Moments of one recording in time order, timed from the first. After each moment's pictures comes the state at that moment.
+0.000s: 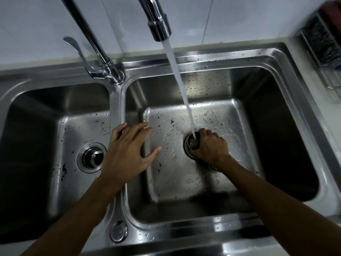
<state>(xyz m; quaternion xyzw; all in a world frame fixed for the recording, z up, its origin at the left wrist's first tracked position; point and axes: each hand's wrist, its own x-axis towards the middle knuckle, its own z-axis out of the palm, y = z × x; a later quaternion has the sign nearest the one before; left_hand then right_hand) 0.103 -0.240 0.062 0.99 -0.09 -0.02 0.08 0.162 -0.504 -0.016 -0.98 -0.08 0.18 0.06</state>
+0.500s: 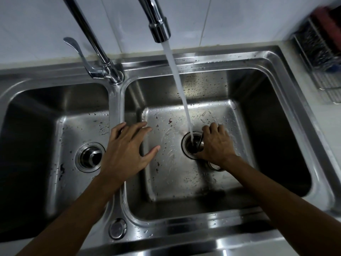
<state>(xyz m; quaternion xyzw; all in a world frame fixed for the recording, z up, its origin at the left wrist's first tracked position) 0.102 -0.240 0.061 0.99 -0.10 0.00 0.08 0.160 -0.523 0.001 -0.98 -0.13 0.13 -0.03</state>
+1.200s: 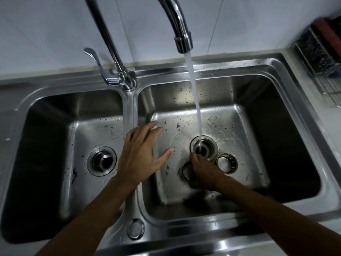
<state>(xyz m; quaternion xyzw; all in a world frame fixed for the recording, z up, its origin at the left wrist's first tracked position) 0.097 -0.241 0.060 0.98 -0.10 0.07 0.18 0.103 -0.477 -0.014 -0.92 -0.20 0.33 0.07</state>
